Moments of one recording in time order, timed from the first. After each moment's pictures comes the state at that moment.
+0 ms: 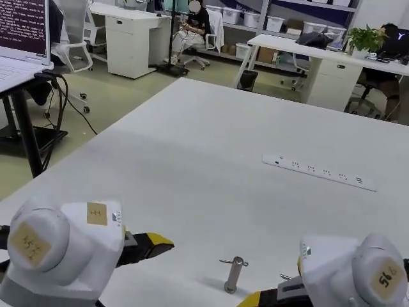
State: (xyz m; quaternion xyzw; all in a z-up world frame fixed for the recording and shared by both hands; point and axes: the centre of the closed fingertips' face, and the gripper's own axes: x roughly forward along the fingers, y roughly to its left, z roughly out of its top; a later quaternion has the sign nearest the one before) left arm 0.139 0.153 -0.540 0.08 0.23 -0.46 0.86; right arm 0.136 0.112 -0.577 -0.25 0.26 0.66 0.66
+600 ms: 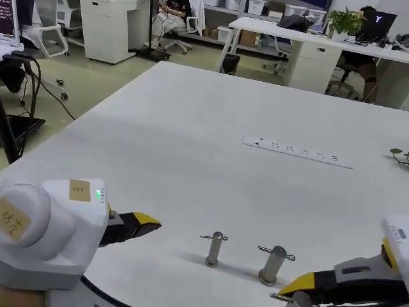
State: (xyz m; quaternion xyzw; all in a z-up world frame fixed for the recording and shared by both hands) left arm 0.137 0.144 -0.539 0.08 0.23 -0.47 0.85; right arm 0.139 0.016 -0.544 -0.26 0.25 0.63 0.68
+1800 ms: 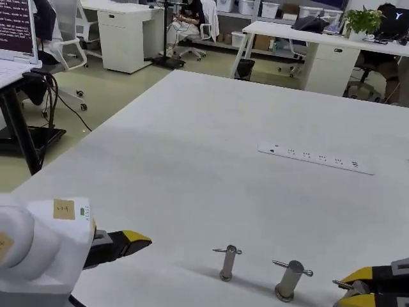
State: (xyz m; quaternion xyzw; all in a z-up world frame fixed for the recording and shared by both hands) left arm 0.134 0.171 -0.546 0.05 0.26 -0.42 0.87; right arm 0.209 -0.029 -0.576 -0.24 0.27 0.60 0.71
